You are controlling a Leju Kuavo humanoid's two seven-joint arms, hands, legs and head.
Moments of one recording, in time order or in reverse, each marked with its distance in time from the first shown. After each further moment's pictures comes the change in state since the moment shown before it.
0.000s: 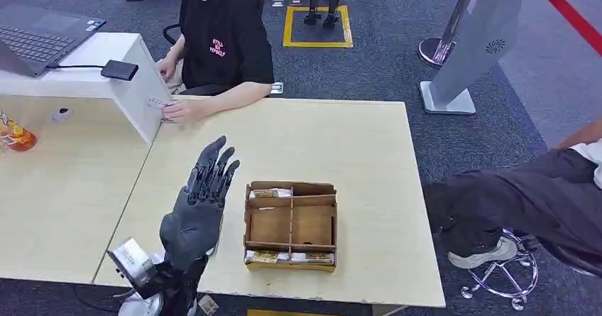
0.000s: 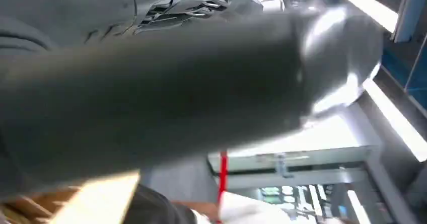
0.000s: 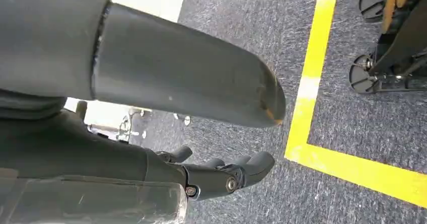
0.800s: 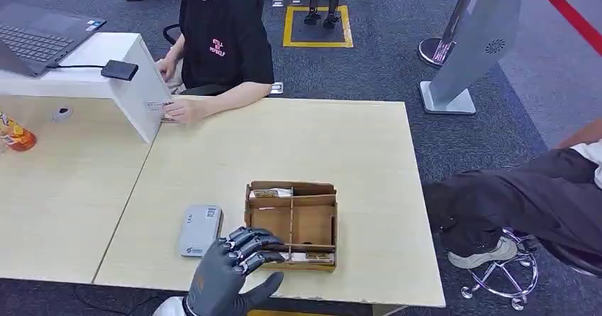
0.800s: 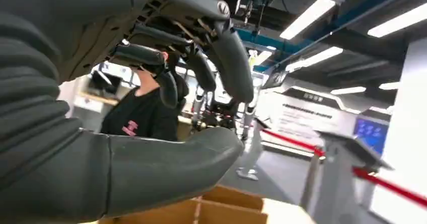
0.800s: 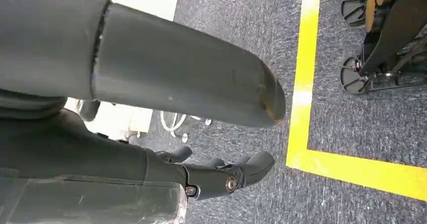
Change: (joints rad) left arm 0.017 0.185 -0.308 0.051 -1.183 0.591 0.148; right arm 0.000 0.002 -0.054 0.000 -0.037 -0.021 0.006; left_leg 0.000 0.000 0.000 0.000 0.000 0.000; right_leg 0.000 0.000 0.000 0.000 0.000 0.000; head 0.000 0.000
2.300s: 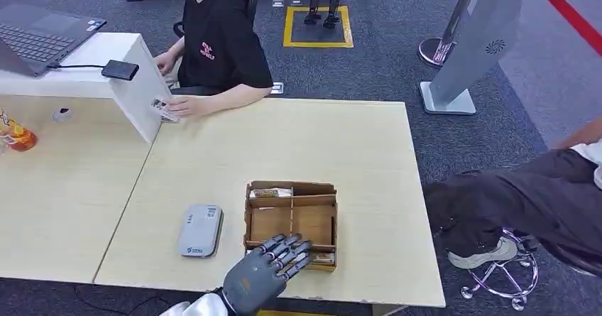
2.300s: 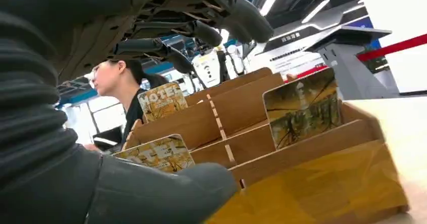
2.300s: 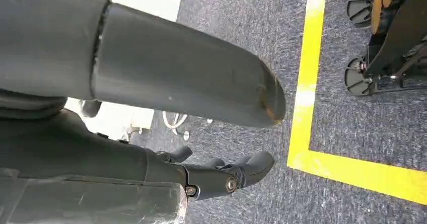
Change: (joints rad) left arm -0.159 -0.014 -0.168 0.270 -0.364 -0.181 0.279; right arm -0.003 0.000 0.001 0.000 0.024 0.017 0.006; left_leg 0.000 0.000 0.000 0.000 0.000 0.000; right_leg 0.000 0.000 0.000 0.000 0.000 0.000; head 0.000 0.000
